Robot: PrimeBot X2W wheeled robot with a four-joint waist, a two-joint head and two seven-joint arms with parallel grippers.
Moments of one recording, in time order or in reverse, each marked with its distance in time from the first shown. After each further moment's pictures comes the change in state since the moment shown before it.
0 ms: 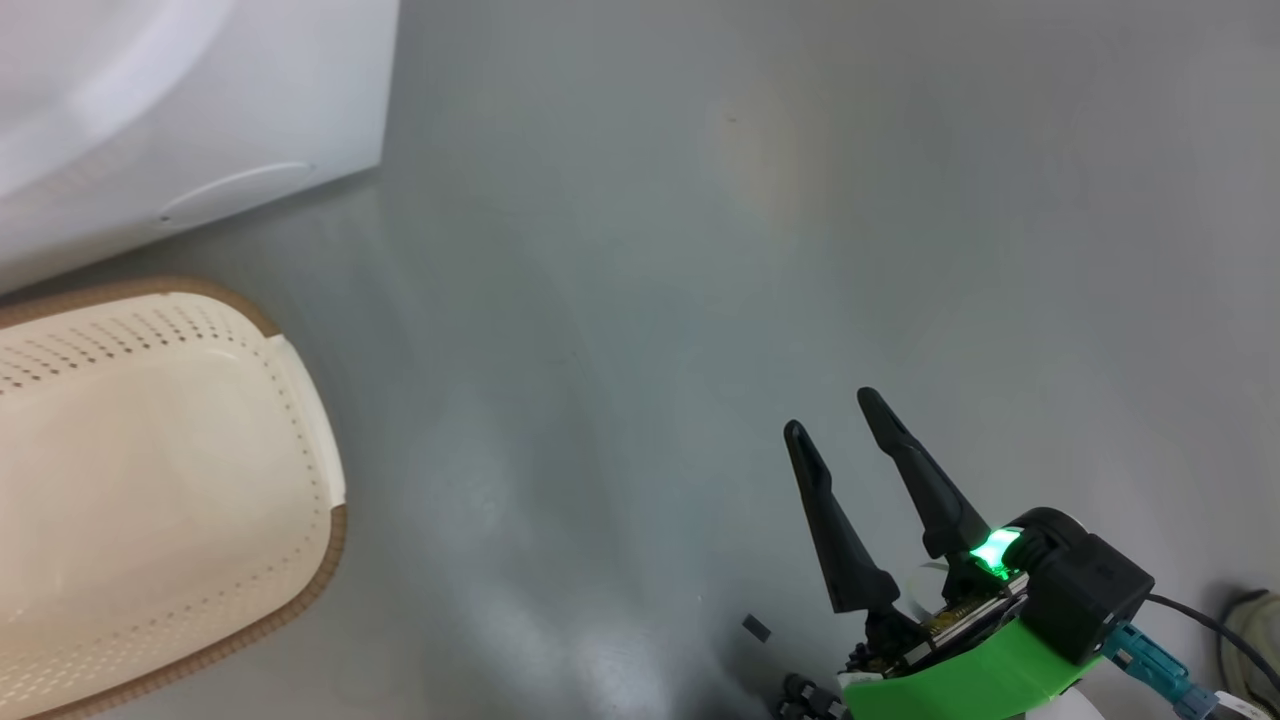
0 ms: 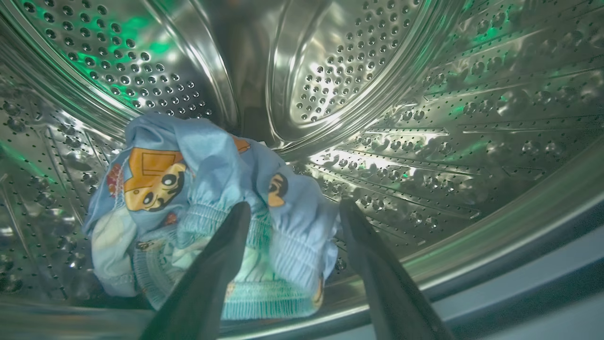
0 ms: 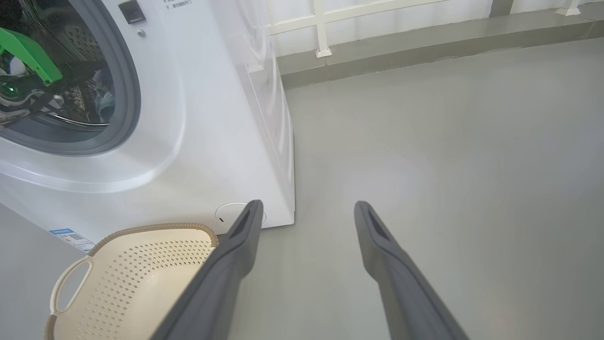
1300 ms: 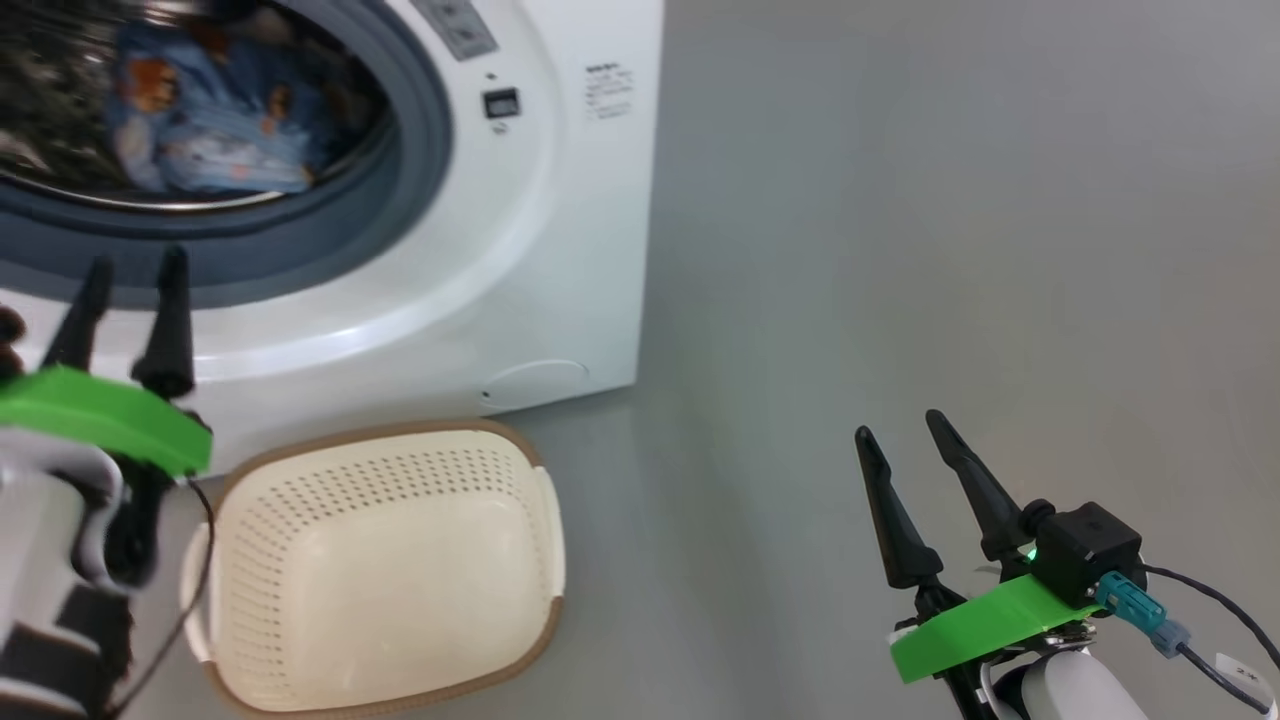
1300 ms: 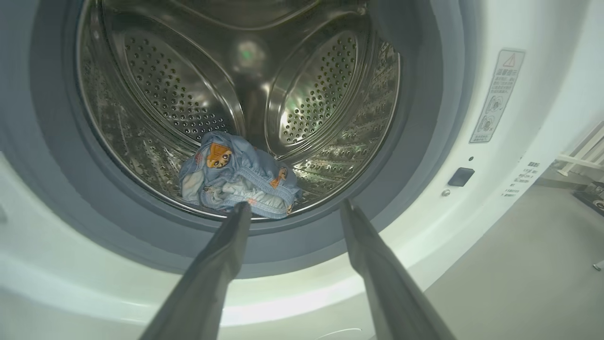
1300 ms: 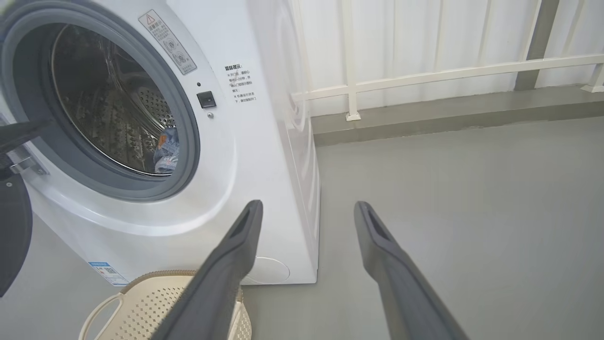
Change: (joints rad) left arm 0.631 -0.308 0.127 -0.106 0.074 -0.038 -0.237; right arm -0.067 -0.005 -0.133 0.311 -0.045 0.000 0.000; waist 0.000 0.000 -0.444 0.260
